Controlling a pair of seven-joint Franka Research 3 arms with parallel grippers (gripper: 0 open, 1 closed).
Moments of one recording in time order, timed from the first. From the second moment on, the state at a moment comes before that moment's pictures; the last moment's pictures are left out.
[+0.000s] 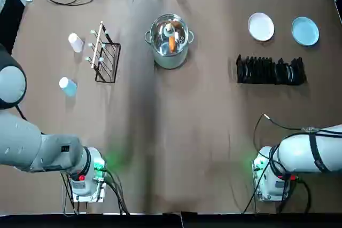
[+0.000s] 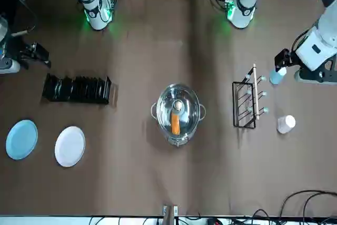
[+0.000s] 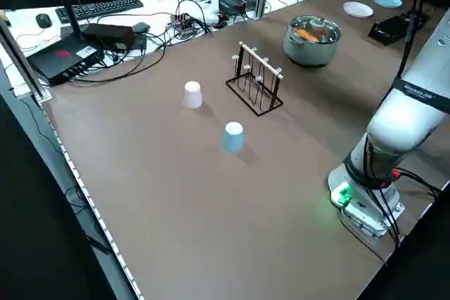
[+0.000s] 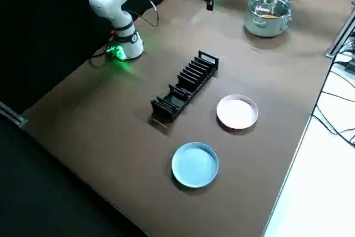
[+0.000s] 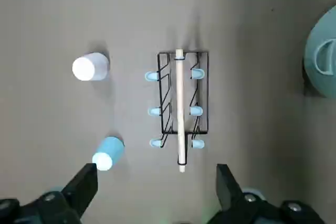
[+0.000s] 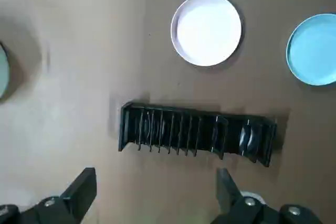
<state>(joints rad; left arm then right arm) 0.04 0.02 -0.16 -1.61 0.07 1.56 0.00 0.10 -0.07 -0.10 -1.70 0.01 1.61 -0.06</state>
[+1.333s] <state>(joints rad) 0.39 -0.08 -0.19 -2.26 0.09 2.12 0.24 -0.09 0.33 -0.12 -1.67 -0.01 2.06 -0.06</state>
